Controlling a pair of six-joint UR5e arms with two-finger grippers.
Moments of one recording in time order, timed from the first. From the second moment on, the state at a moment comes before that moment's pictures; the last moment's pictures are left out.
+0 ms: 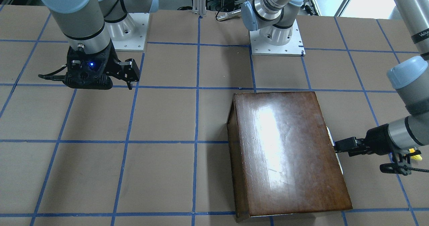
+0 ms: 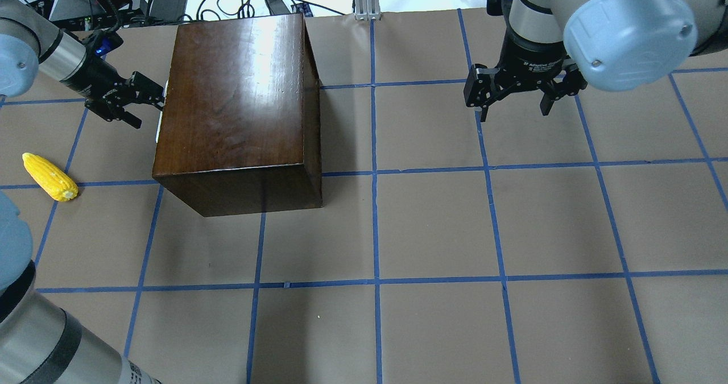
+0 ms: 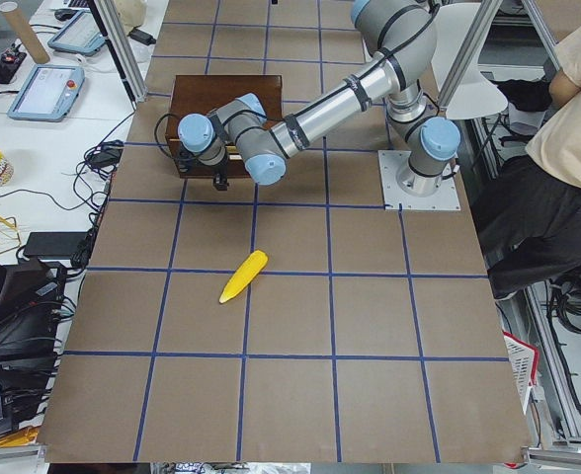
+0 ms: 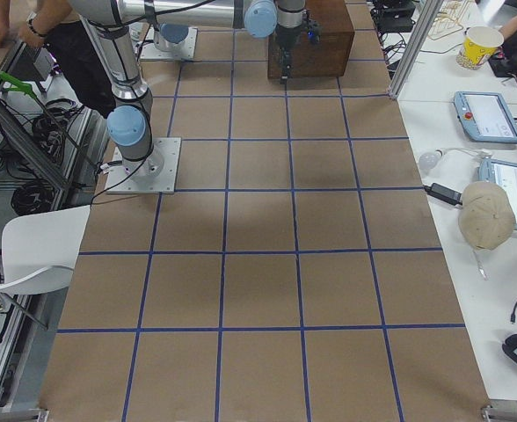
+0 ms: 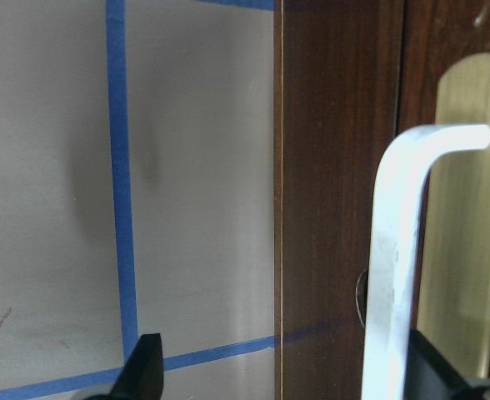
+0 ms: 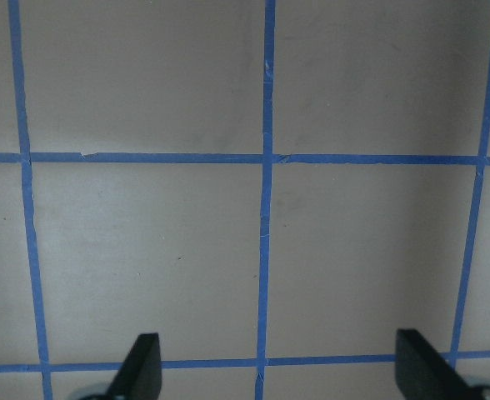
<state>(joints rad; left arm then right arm) -1.11 -2.06 -1.47 -1.41 1.26 0.45 1.65 -1.48 1.58 -1.63 -1.64 0.06</state>
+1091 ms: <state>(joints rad) -1.08 -2.07 -1.45 -1.37 1.32 0.46 1.65 -1.48 1.58 -1.62 -1.64 0.06</state>
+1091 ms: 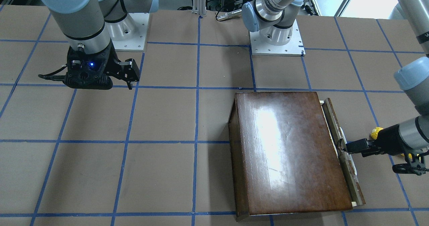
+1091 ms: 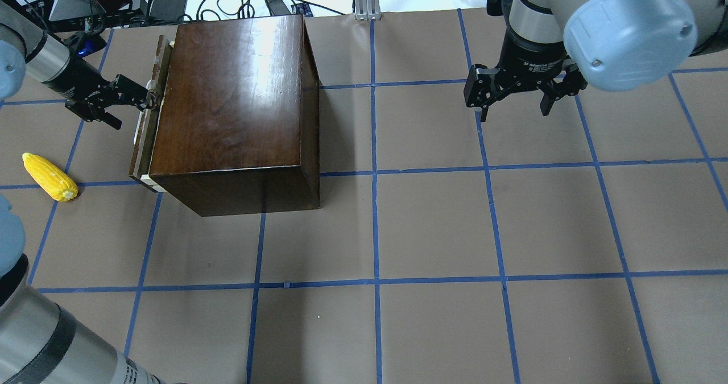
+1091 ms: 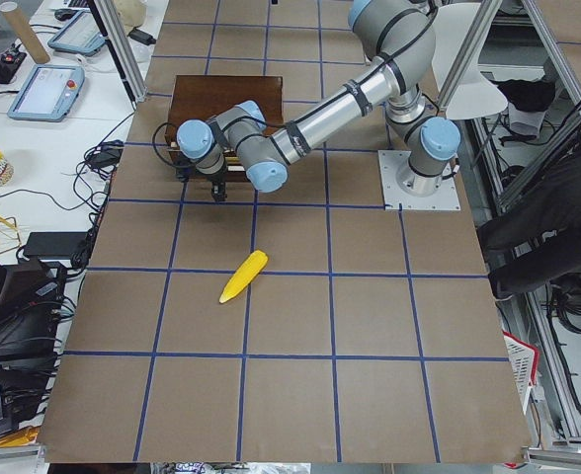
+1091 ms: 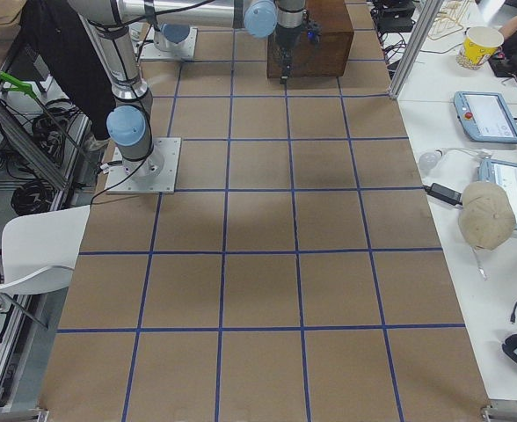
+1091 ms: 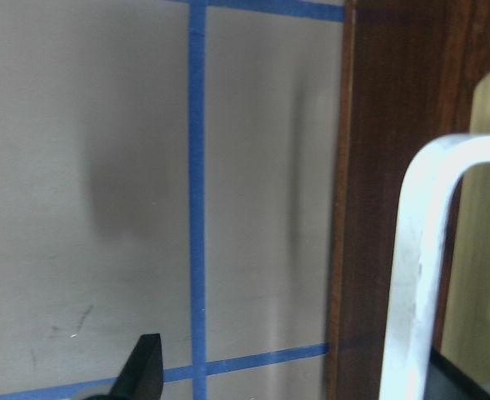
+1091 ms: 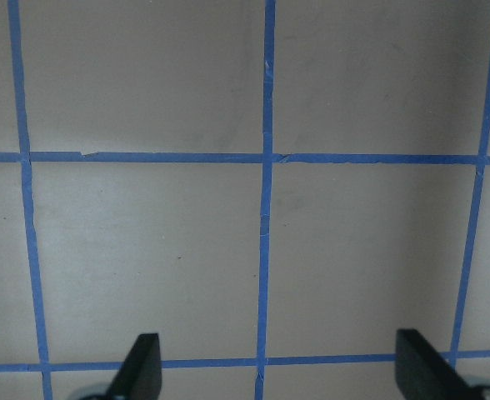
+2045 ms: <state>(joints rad) -1.04 -2.06 -1.45 -1.37 1.37 0.46 1.65 -1.48 1.58 -1.63 -1.64 0.06</state>
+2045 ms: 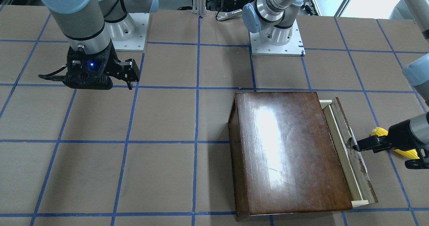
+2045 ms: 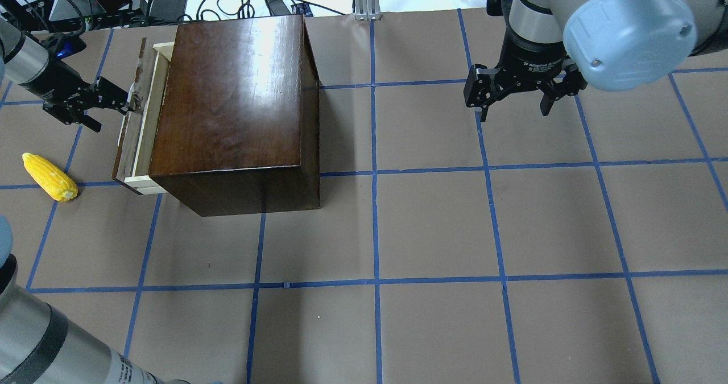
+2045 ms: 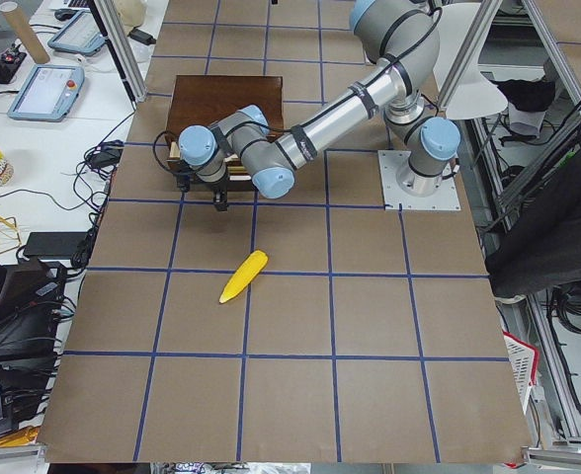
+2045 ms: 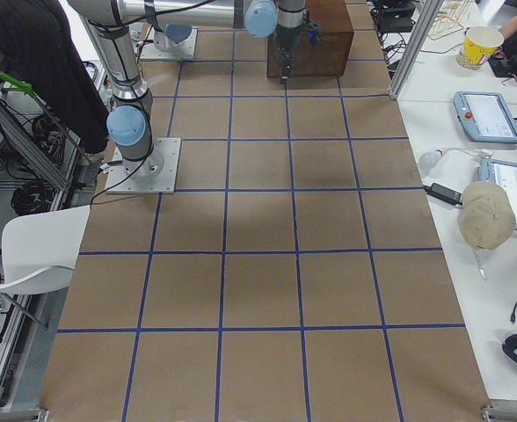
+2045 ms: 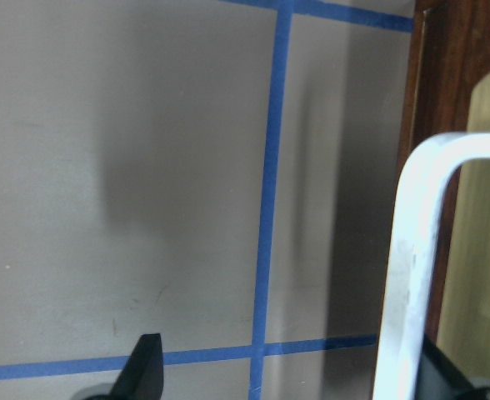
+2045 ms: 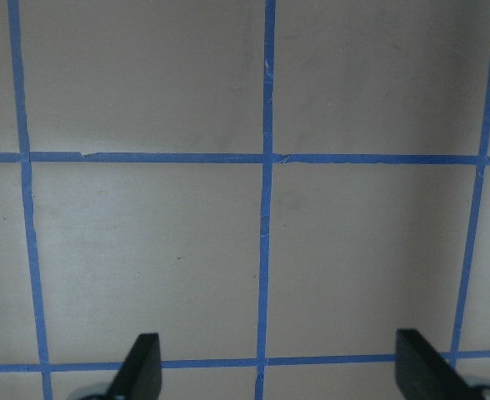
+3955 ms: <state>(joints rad) -1.00 -2.05 -1.45 -1.37 1.38 0.46 1.65 -1.48 1.58 -1.63 -1.64 0.06</state>
